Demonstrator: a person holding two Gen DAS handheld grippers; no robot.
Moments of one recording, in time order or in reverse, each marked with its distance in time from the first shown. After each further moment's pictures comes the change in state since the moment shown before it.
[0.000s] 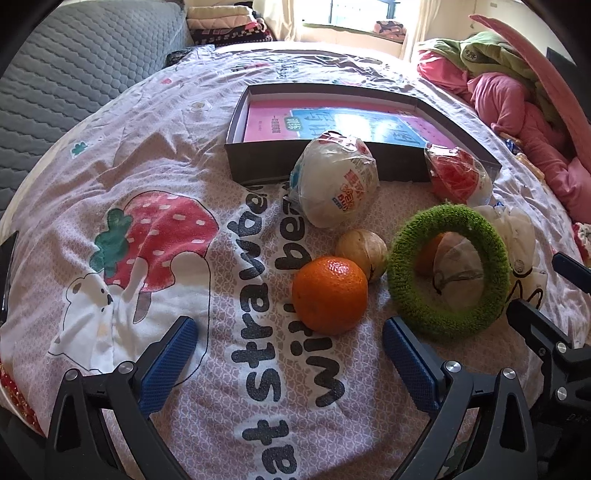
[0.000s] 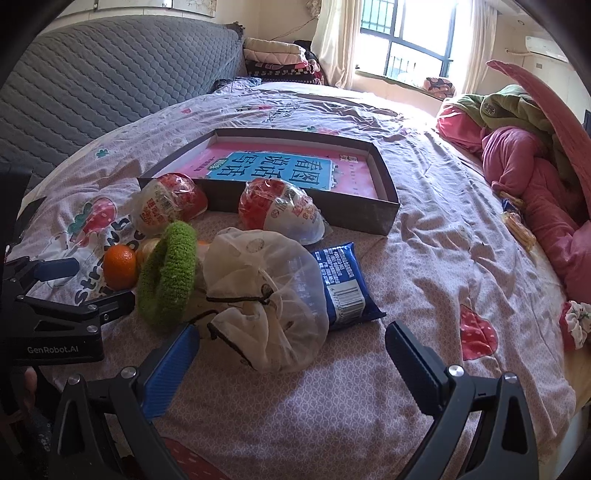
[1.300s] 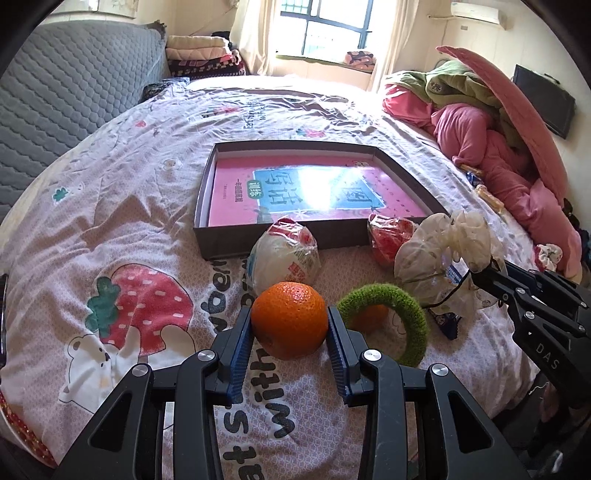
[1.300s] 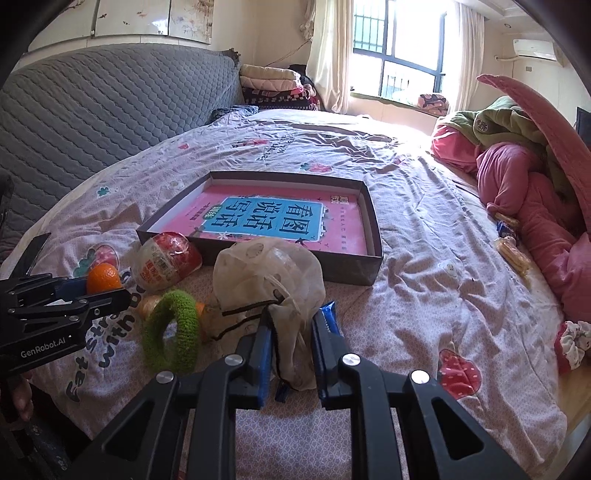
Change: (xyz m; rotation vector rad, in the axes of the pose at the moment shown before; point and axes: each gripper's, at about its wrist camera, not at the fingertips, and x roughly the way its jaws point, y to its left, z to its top) left arm -0.044 -0.012 0.032 0.022 -0.132 -0.137; right arm -0.019 -0.019 0.031 0.039 -0.110 0.028
